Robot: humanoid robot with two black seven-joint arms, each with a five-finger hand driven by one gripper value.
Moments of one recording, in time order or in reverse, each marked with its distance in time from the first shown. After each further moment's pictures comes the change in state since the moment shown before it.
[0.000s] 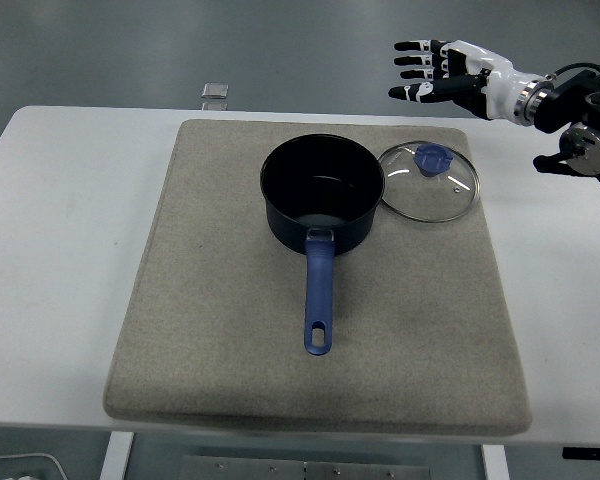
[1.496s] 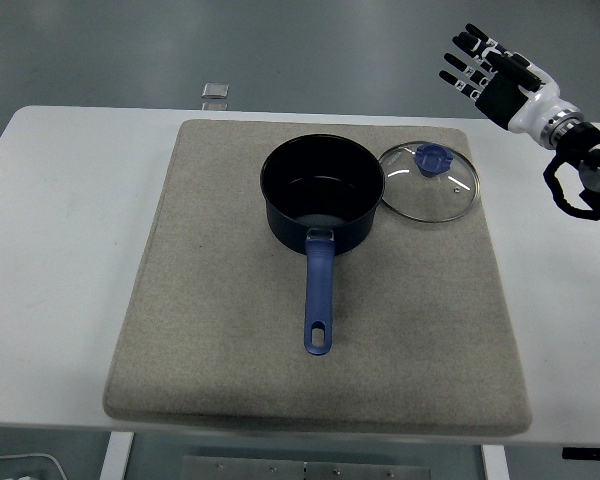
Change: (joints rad) left arm 0.000 0.000 0.000 0.000 0.000 0.000 0.001; right arm -0.112 0.014 0.096 -0.079 0.626 0.003 -0.012
